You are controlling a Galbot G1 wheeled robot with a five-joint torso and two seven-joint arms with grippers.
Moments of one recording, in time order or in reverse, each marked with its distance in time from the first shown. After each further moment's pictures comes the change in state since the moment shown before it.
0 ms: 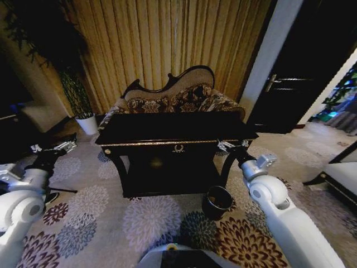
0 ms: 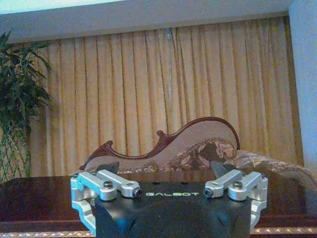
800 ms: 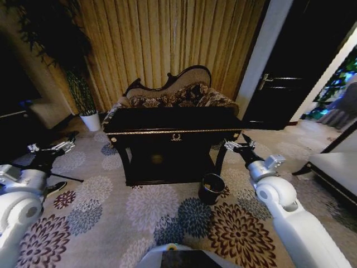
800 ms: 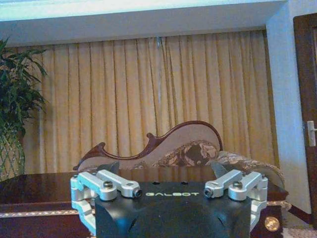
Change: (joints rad) left arm 0.016 -0.003 -0.027 -0.013 -0.001 -0.004 0.003; right arm -0.038 -0.012 0.072 -0.006 0.017 0.004 -0.007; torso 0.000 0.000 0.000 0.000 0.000
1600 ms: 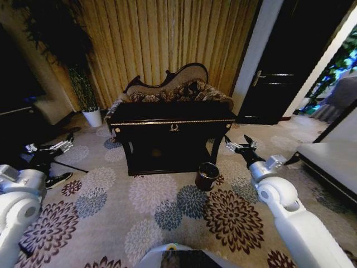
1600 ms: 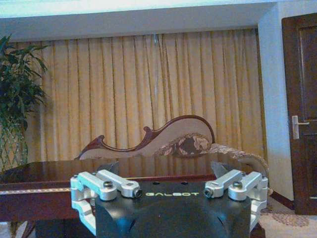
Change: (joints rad) left arm -0.002 -0.013 -0.008 0.004 0.000 -0.002 0.004; right arm -0.004 -0.014 0.003 -0.018 0.000 0.007 -0.002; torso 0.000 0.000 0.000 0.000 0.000
